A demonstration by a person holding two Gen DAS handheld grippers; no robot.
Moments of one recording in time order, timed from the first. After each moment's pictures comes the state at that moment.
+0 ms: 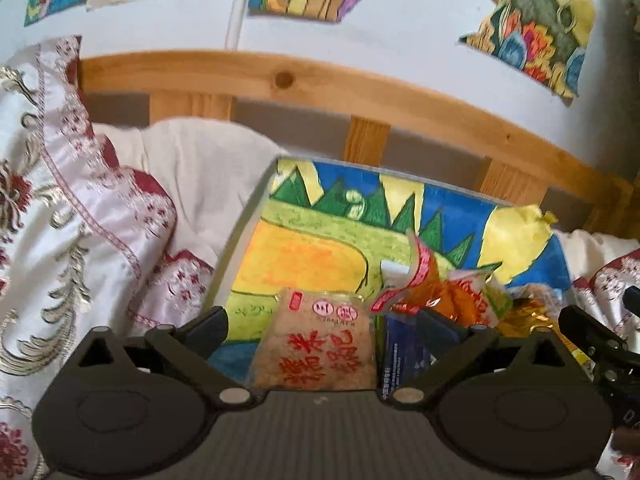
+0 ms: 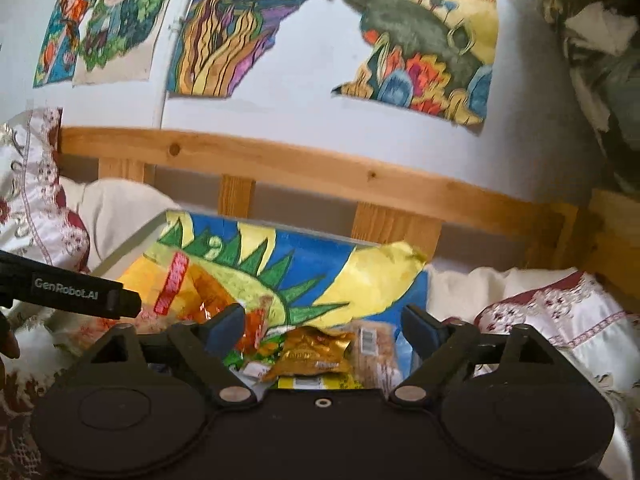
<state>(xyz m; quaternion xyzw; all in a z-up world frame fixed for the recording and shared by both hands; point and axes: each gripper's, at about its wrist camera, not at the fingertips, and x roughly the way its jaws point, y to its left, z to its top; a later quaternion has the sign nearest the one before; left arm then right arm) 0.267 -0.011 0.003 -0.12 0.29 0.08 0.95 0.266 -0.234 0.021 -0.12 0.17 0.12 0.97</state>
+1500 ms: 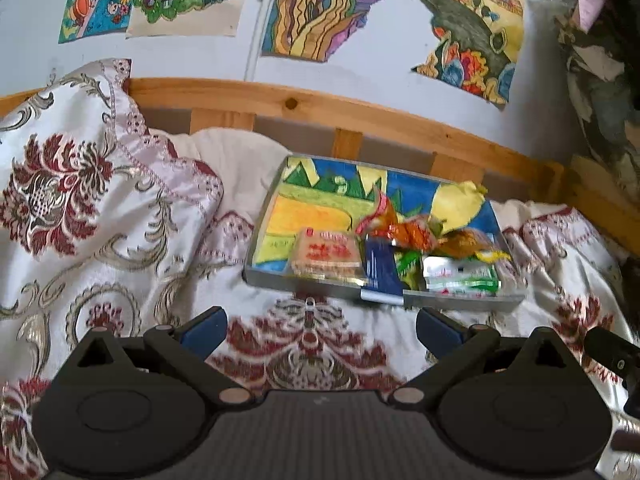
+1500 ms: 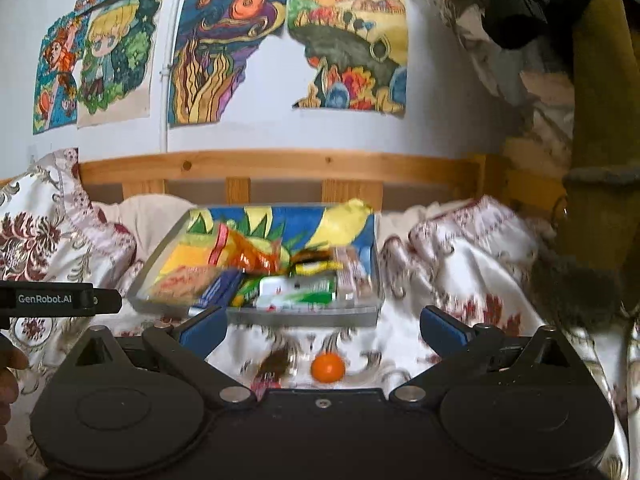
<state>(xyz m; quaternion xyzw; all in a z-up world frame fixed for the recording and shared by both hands) 0.099 -0.022 0.013 -0.10 0.26 0.04 0.96 0.078 -0.274 0.041 -0.04 0.20 0.07 0.98</state>
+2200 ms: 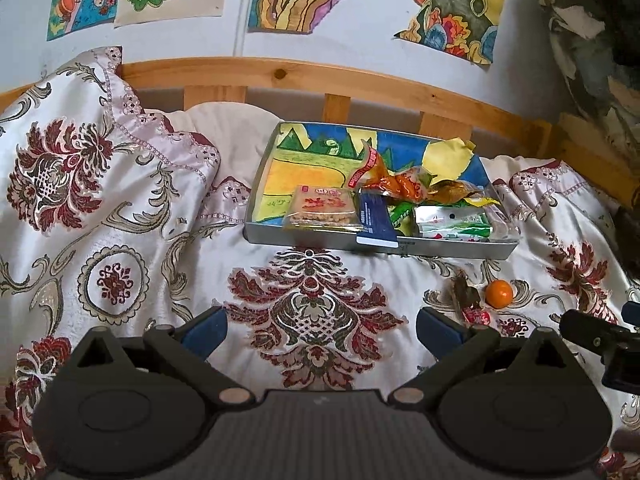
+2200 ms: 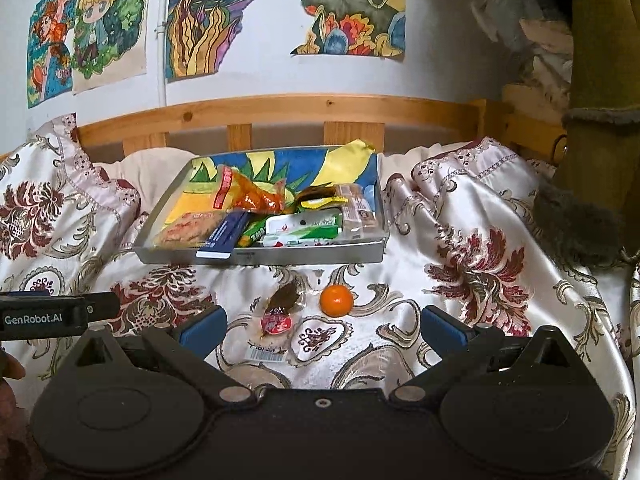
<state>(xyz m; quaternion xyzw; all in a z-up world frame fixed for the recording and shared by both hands) 0.073 -0.031 0.003 -0.08 0.30 0.03 0.95 0.068 -0.272 0.027 -0.03 0.27 0.07 0.96</state>
